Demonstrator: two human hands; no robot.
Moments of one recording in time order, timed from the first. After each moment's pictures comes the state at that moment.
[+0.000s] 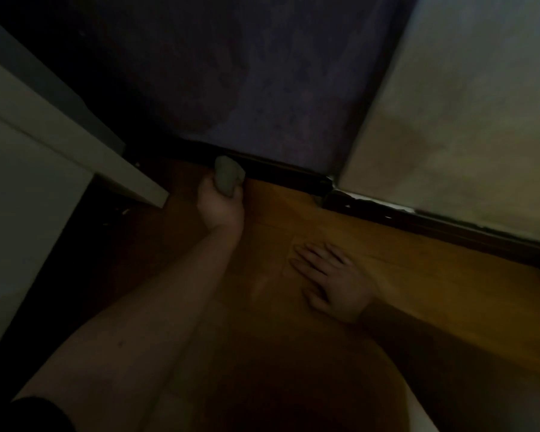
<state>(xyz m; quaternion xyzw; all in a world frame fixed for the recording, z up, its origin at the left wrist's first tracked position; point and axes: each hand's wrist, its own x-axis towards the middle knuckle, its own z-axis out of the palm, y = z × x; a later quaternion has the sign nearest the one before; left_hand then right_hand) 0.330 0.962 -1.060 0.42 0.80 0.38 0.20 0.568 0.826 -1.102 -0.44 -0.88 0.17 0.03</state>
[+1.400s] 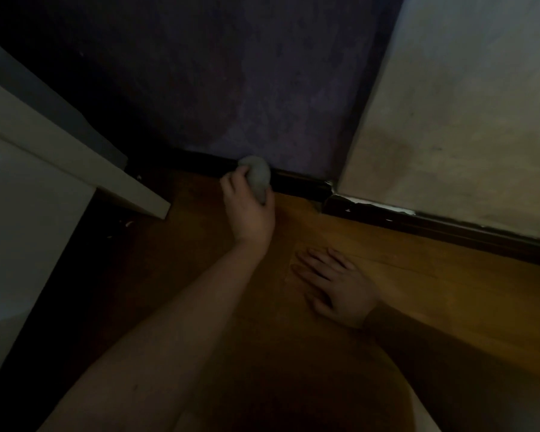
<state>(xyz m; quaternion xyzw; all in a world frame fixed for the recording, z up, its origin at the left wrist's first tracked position) 0.377 0.947 -1.027 0.57 0.70 0.39 0.18 0.566 0.826 -1.106 -0.44 -0.88 0.16 0.06</state>
